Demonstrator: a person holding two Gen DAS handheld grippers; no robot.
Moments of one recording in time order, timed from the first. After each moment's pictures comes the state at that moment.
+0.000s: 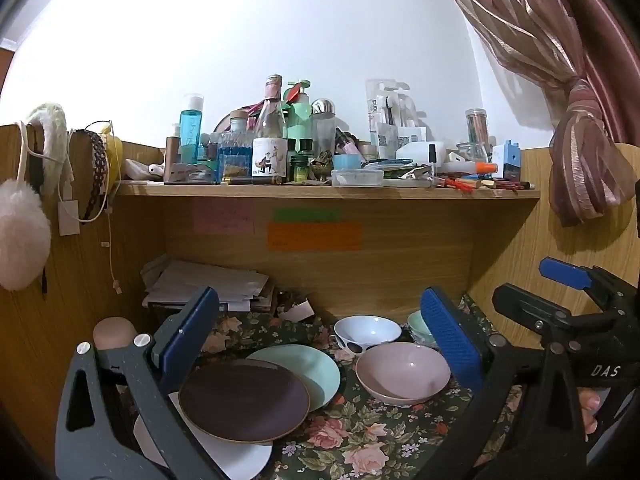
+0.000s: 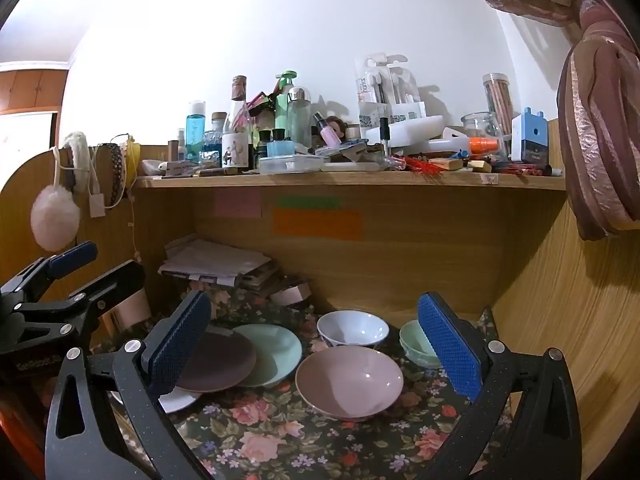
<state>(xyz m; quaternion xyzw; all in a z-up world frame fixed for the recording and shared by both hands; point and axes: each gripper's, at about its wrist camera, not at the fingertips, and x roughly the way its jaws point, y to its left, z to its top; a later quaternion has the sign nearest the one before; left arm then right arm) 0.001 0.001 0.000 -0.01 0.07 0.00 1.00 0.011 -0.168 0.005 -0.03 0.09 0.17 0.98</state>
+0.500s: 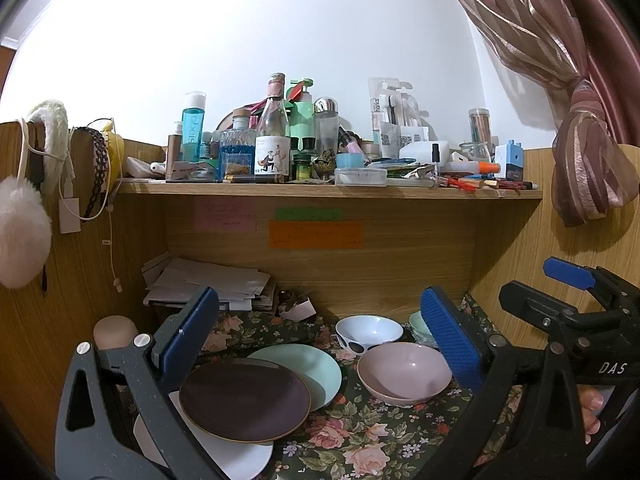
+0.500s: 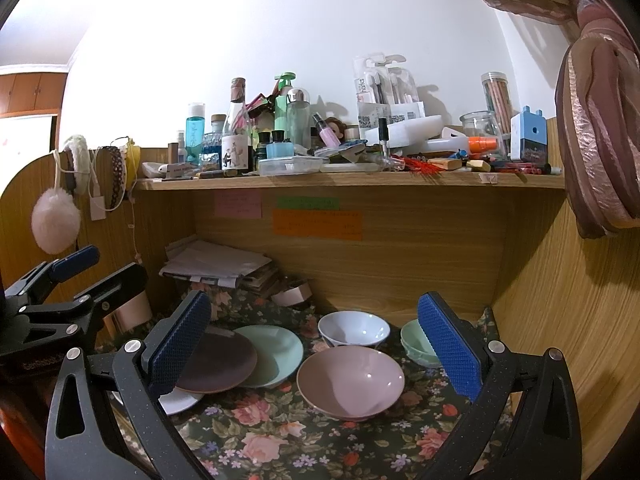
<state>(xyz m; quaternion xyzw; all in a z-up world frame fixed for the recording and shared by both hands) 0.002 0.004 -0.001 -0.01 0.07 0.00 1.00 0.010 -0.169 0.005 -0.03 0.09 0.17 0.98</state>
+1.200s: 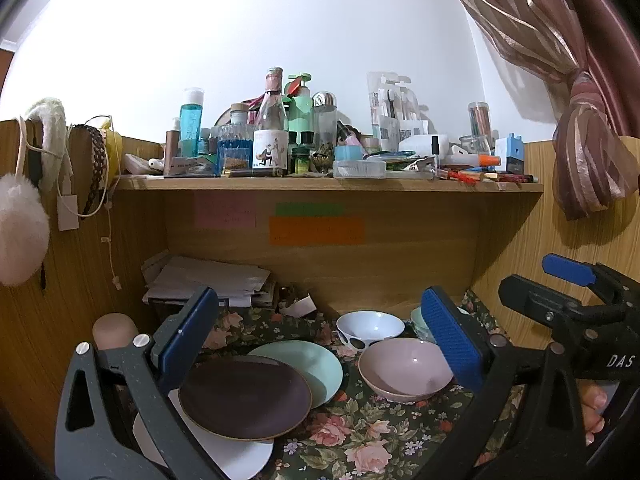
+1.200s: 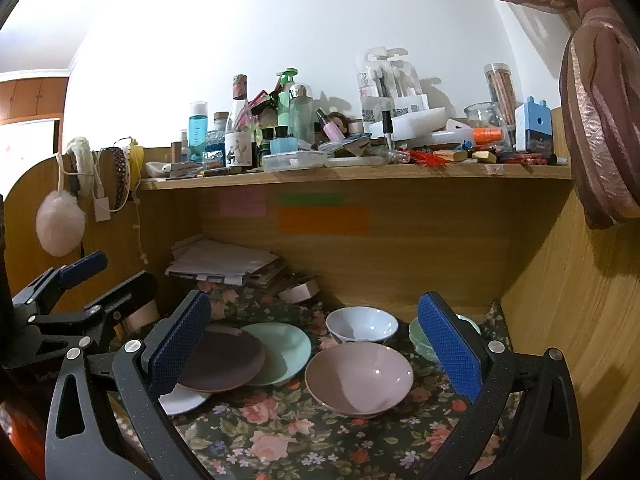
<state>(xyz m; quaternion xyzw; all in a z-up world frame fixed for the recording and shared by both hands) 0.007 0.006 -0.007 0.00 0.11 0.00 0.99 0.014 -0.168 0.003 -0.02 0.10 0.18 0.98</state>
